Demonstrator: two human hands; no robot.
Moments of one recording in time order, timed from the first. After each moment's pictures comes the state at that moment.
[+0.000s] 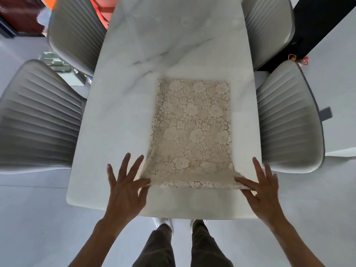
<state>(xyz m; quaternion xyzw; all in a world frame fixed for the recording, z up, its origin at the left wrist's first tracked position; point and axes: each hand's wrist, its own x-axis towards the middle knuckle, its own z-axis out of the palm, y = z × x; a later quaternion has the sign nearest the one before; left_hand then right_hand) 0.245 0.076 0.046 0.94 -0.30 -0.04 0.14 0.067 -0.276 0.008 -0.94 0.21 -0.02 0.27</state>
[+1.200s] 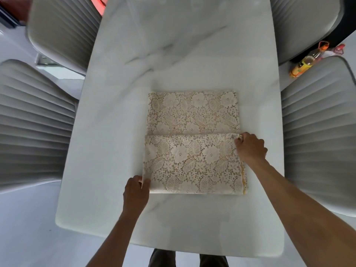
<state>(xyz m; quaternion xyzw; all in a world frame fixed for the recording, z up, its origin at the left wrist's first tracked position) 0.321 0.018 -0.072 0.93 0.13 -0.25 0.25 0.312 -0.351 -0.069 -0.88 0.40 0.21 0.18</state>
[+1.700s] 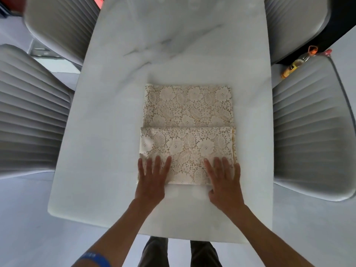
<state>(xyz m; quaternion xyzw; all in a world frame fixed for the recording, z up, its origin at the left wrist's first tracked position) 0.284 -0.014 -0.065 0.93 -0.32 -0.14 -0.11 0.180 -0.242 -0.079 -0.99 0.06 0.10 -0.01</state>
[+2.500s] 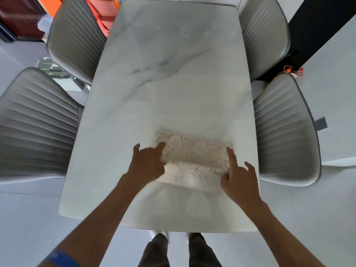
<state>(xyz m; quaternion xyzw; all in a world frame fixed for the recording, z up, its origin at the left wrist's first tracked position) 0.333 -0.025 0.073 0.94 -0.28 -0.19 0.03 0.170 -0.253 0.048 -0.96 0.23 0.07 0.14</state>
